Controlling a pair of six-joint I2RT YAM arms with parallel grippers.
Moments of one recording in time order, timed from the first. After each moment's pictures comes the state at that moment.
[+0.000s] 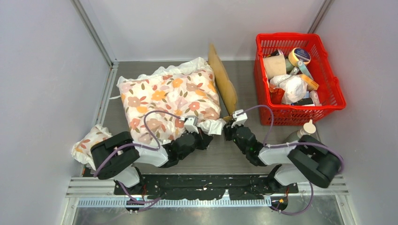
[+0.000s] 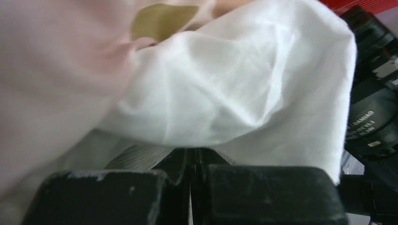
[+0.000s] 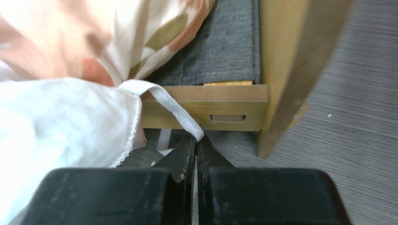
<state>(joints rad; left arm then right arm) -1.07 1.51 0.39 0.80 -0.33 -0.80 0.80 1.41 0.22 0.90 0.36 0.29</state>
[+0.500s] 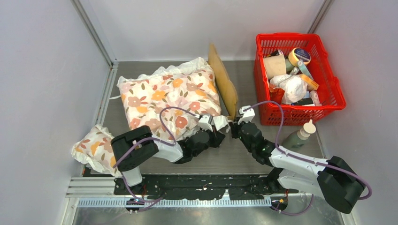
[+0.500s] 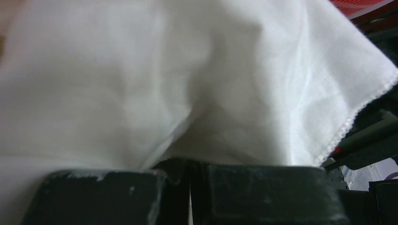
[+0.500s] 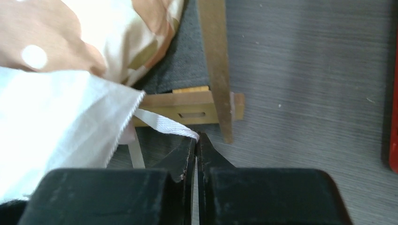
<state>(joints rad) -1.13 1.74 0.62 0.80 -0.33 -0.78 0.76 1.03 0.30 0.40 0.41 0.31</state>
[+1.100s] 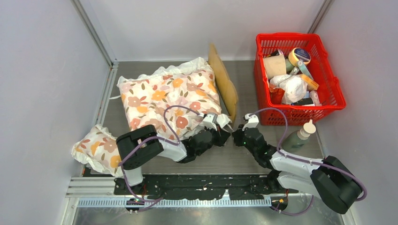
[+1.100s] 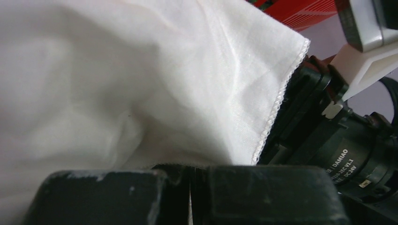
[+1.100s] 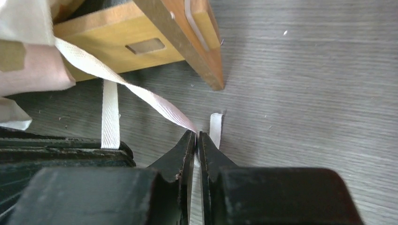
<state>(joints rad) -1.15 1.81 0.69 0.89 -0.31 -0.74 0.67 1.04 0.18 0.37 0.28 0.47</state>
